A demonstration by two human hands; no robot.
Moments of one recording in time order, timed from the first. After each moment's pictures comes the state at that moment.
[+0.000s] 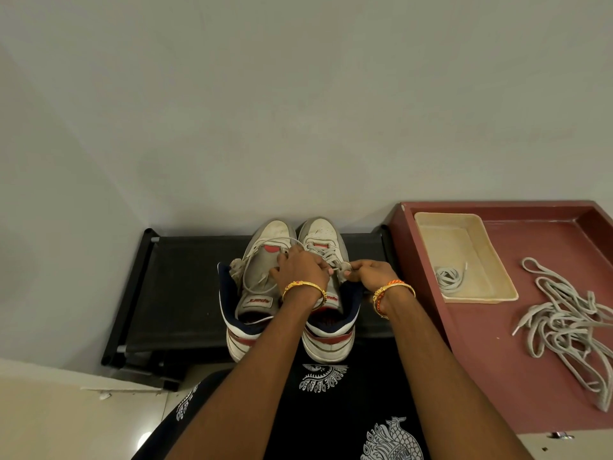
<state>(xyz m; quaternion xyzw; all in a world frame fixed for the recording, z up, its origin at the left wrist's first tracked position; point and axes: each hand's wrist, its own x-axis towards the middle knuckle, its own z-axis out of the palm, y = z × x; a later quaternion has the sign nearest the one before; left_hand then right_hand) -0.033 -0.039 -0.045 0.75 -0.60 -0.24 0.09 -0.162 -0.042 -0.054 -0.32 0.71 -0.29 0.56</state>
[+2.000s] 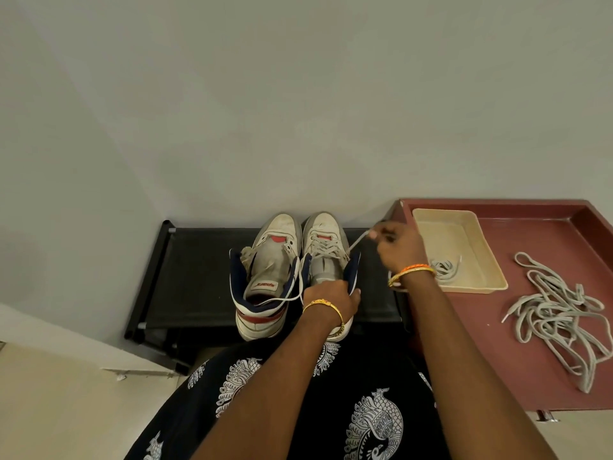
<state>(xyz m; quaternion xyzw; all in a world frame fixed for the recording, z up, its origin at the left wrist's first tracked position) -0.063 0.022 -0.044 0.66 -0.71 -0.25 -0.04 -0.184 -0.023 -0.002 -0.55 0.72 -0.33 0.27</state>
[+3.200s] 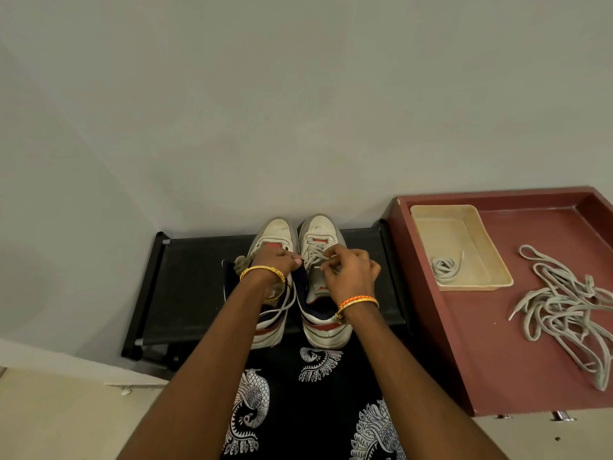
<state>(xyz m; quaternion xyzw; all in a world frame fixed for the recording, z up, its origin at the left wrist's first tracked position) 0.013 -0.032 -0.015 0.71 -0.48 -0.47 0.21 -0.119 -0.009 -0.062 -0.60 0.72 -0.26 0.22</state>
